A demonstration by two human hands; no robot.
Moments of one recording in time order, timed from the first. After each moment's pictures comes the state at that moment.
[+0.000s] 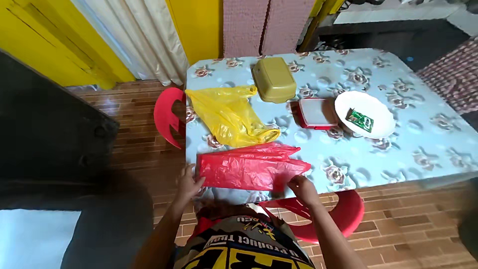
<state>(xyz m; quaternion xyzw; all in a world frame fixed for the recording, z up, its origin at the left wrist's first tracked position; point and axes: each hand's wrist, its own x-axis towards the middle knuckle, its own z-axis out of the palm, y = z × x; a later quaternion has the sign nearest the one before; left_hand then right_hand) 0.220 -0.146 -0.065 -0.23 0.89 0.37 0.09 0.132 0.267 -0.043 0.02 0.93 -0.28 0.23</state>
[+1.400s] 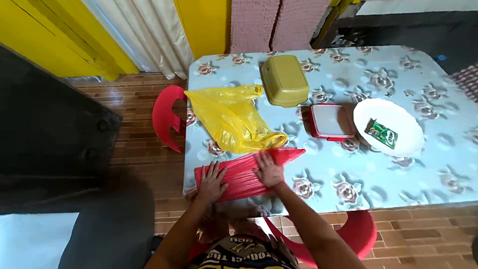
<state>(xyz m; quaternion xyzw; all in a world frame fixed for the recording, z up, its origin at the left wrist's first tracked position) 0.170 -0.092 -0.139 0.01 0.98 0.18 0.12 0.043 0.165 -0.130 -0.24 0.95 -0.06 0.19</state>
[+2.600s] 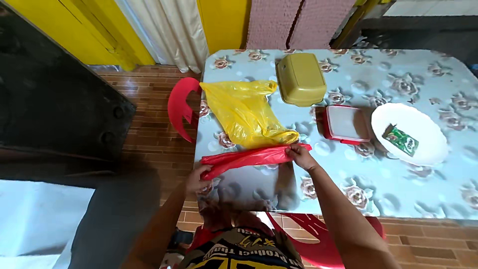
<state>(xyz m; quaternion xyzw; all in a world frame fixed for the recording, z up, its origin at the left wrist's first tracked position) 0.206 -0.178 -0.098 -0.05 0.83 0.54 0.15 -0.024 0.209 -0.069 -0.13 0.86 -0.42 0.28</state>
